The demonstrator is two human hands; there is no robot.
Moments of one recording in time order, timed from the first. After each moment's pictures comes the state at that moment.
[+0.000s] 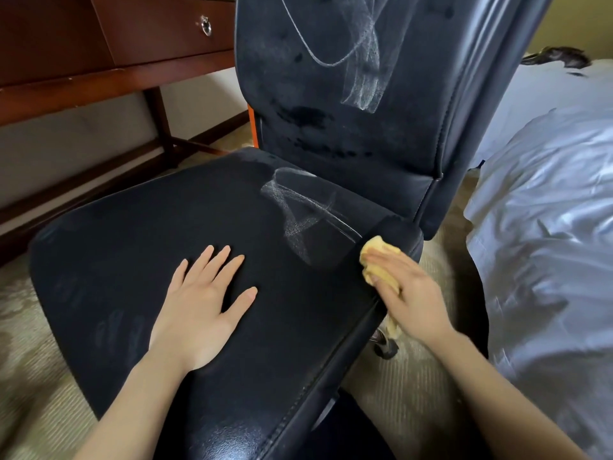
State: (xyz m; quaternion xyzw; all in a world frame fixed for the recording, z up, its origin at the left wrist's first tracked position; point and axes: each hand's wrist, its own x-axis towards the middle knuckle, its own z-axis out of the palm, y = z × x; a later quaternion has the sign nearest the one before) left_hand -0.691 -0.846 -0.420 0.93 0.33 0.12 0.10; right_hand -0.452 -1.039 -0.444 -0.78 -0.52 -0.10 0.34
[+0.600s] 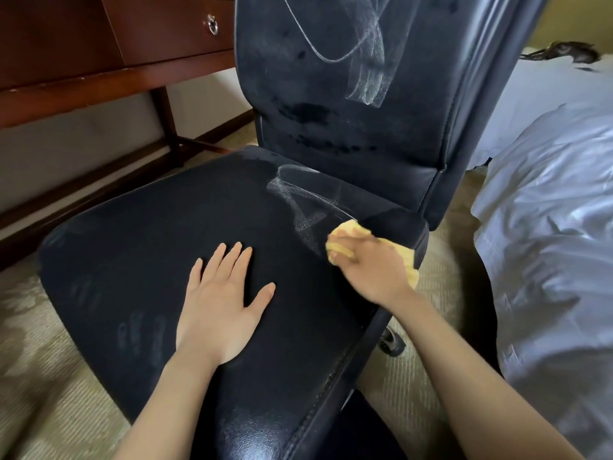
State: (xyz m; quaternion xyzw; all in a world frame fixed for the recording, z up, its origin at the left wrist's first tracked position) left_hand -0.682 -0.857 -0.425 0.92 0.36 0.14 0.09; right_hand -0.480 -0.969 -0.411 -0.87 -0.44 0.02 0.22
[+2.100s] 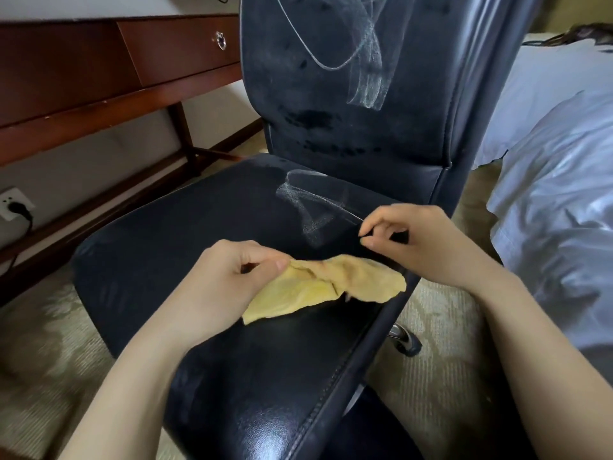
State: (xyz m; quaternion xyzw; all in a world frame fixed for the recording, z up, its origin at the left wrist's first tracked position) left_hand -0.698 -0.885 -0.321 0.84 0.25 0.17 0.45; right_hand -0.479 -1.022 -0.330 -0.75 -0.56 0.06 0.36
